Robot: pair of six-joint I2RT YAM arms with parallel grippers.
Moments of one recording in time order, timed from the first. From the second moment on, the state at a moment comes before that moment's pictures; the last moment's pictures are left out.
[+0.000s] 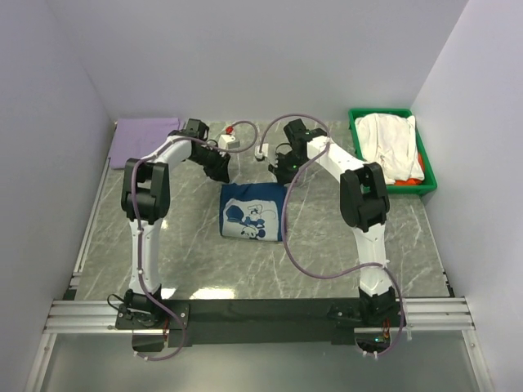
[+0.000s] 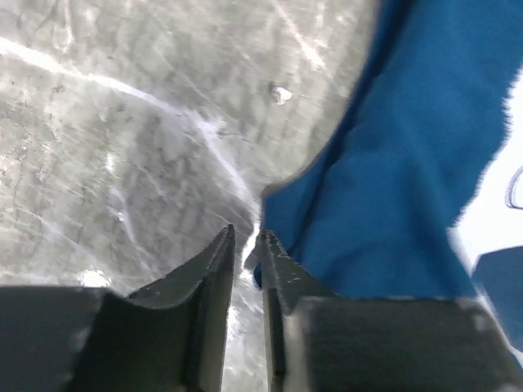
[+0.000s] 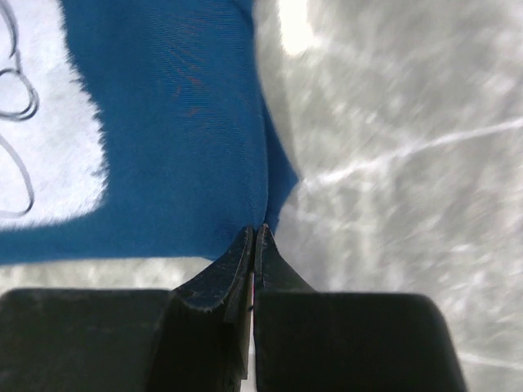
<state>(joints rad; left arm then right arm) -0.19 2.27 1.80 -0.73 0.73 0.69 0.40 2.23 1.87 -0.87 -0.52 -1.01</state>
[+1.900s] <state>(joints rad) -0.21 2.24 1.71 -0.61 0.68 0.16 0.33 2.33 1.99 -1.14 -0.51 -0.65</state>
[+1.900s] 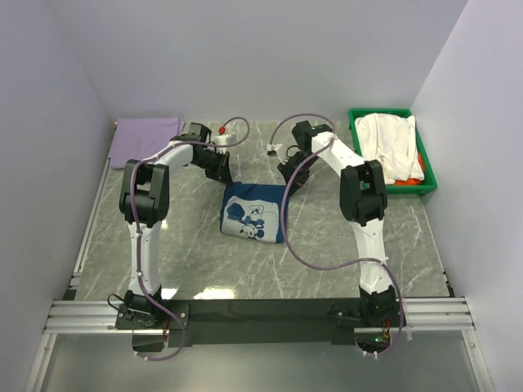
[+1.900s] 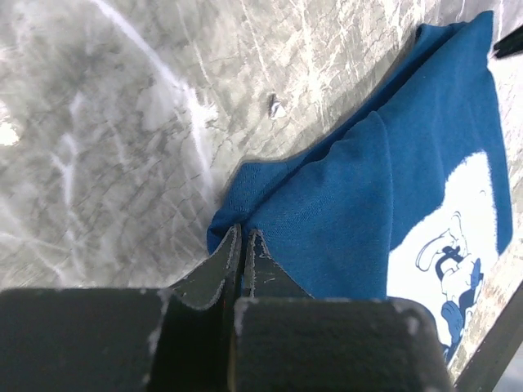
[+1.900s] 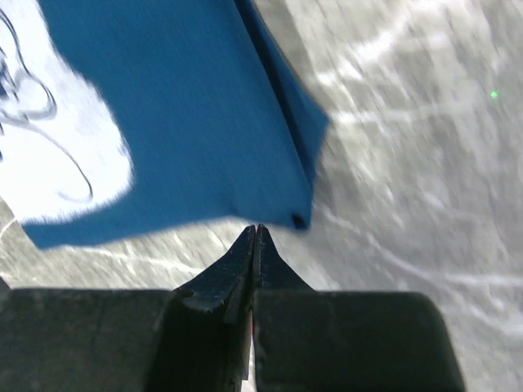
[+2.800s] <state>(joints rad) -0.21 2.24 1.73 -0.60 0.71 0.16 0.31 2.42 2.09 -1.09 -0.59 -0.42</state>
